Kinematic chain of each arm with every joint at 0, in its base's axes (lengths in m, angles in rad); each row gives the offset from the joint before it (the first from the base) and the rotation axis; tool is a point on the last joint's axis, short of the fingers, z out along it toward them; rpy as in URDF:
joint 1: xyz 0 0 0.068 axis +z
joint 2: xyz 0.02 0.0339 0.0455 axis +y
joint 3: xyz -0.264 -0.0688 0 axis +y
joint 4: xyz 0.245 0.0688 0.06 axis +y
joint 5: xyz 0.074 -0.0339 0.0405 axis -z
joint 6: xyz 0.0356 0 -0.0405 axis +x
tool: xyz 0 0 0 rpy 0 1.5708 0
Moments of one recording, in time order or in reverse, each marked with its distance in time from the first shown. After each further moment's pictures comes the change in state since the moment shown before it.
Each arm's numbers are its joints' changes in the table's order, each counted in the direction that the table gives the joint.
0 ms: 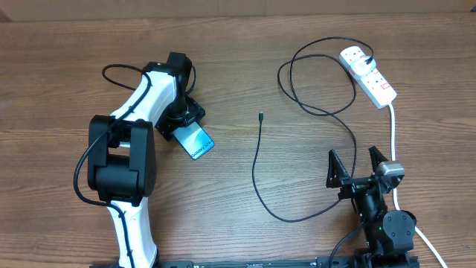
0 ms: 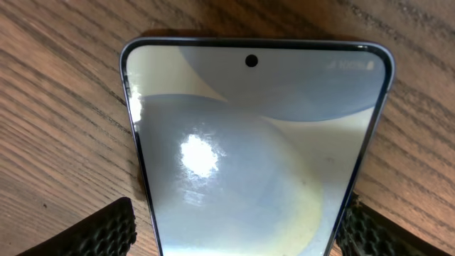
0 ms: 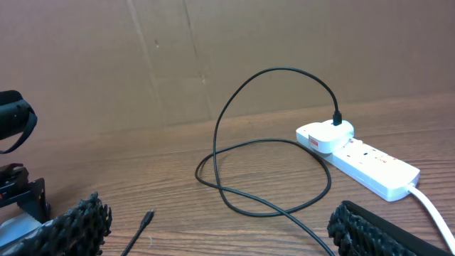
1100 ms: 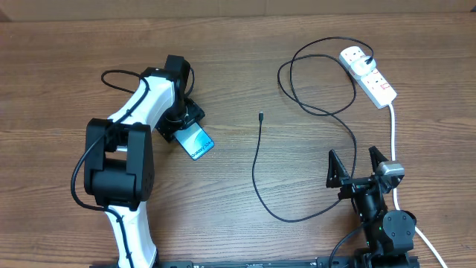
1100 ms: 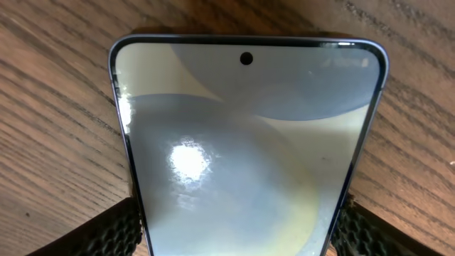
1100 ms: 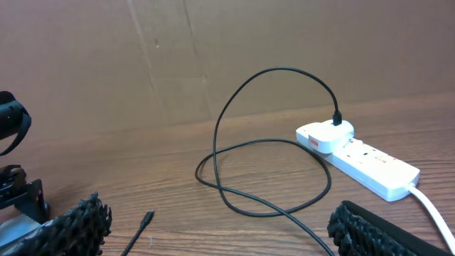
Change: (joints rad) left arm 0.000 -0.035 0.071 -0.074 0.021 0.001; right arm 0.000 0.000 0.000 0.000 0.000 0.000
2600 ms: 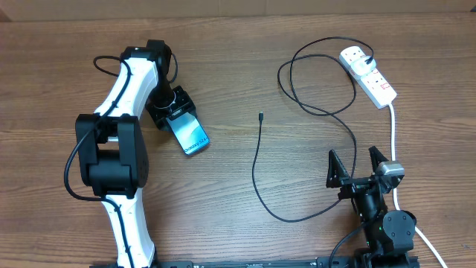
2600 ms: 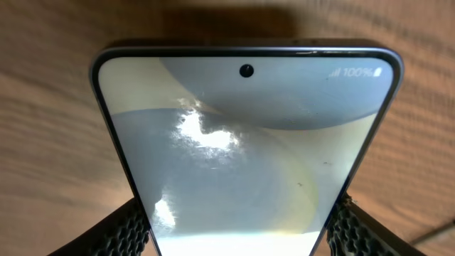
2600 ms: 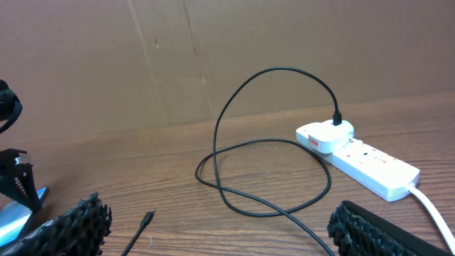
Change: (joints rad) left arm 0.095 0.085 -0.261 0.262 0.183 0.290; right arm 0.000 0.000 0.000 0.000 0.000 0.000
